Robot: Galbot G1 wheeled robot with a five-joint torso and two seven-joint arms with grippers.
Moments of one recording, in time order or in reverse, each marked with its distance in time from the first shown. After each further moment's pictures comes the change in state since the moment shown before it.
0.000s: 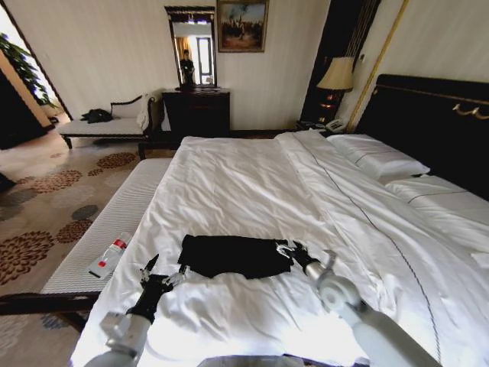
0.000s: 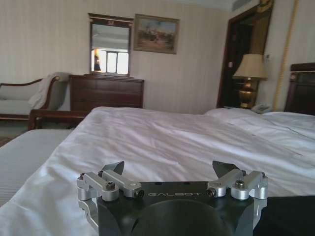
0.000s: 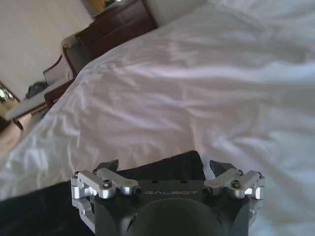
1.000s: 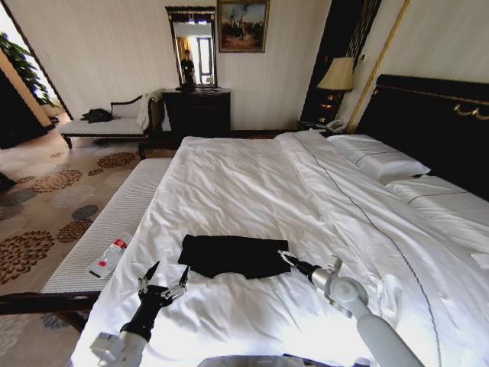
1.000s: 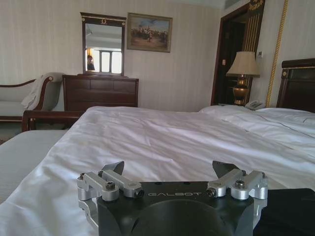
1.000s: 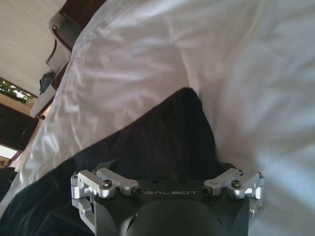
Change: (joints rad) left arm 0.037 -0.004 -0.007 -0.003 0.025 -0.020 0.023; right arm 0.077 0.098 -0.025 -0.190 0.169 -0.163 -0.091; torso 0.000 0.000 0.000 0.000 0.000
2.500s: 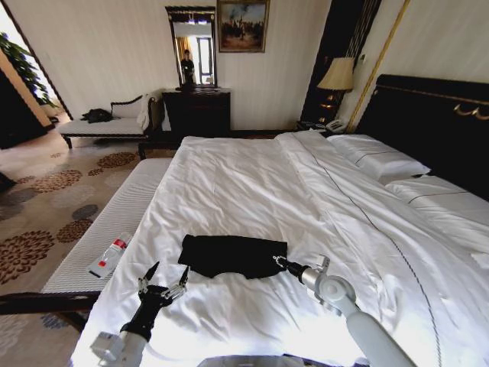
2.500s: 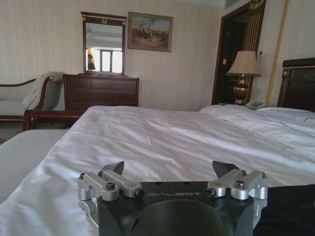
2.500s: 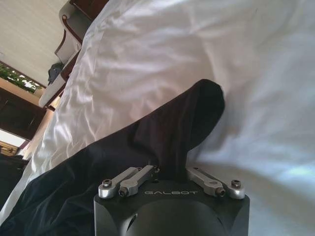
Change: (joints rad) left arm -0.001 0.000 0.000 0.001 -0.001 0.002 -0.002; right arm 0.024 -0.019 -0.038 0.037 0.010 -0.001 0.024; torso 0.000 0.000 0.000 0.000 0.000
